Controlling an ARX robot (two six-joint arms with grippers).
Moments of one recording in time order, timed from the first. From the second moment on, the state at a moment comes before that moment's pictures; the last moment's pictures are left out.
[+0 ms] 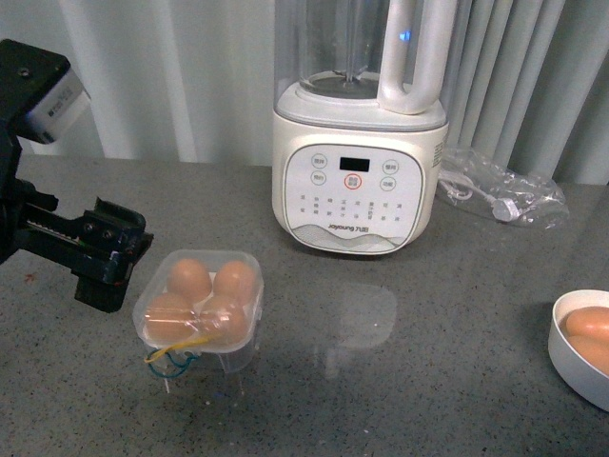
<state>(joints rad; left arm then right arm) -0.16 1.53 0.64 0.45 0.00 0.25 0.00 0.00 0.00 0.00 0.00 0.00</state>
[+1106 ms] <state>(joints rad) 0.00 0.78 0.08 0.70 0.00 0.00 0.00 0.00 0.00 0.00 0.00 0.00</state>
